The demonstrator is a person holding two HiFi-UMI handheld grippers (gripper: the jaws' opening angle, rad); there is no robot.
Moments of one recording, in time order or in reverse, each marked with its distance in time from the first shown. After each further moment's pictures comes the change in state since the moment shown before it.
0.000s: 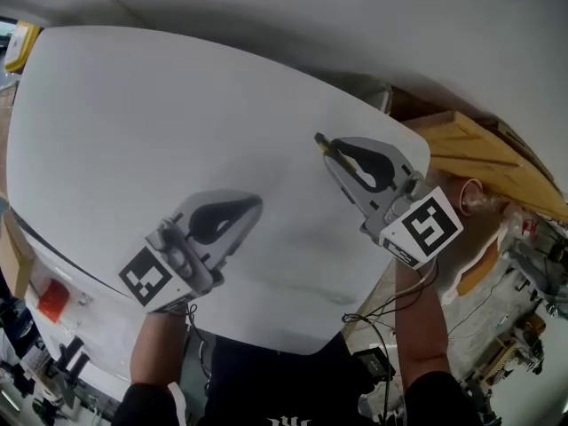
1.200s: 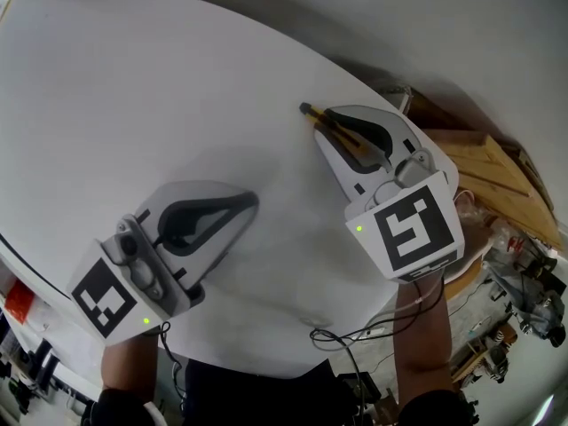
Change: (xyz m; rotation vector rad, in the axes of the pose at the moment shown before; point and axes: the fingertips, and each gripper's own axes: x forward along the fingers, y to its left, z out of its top) left arm 0.017 0.052 -0.022 0.047 -0.018 -0.001; right arm 0.082 -0.041 -0.052 -0.307 0.405 -0.045
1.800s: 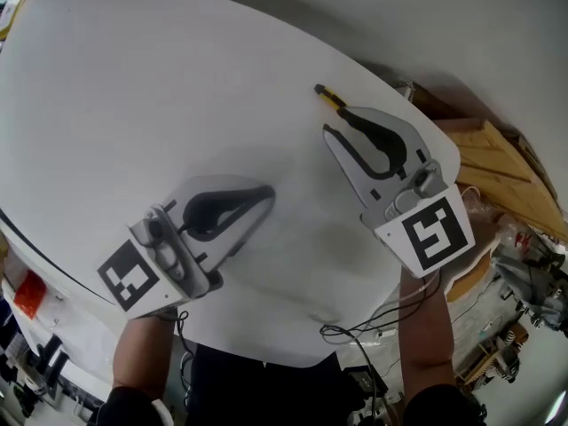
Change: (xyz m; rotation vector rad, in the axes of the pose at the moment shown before) left arm -0.021 -0.021 -0.006 -0.004 -0.030 -0.048; right arm -0.041 0.023 0.042 0.104 -0.375 -0.052
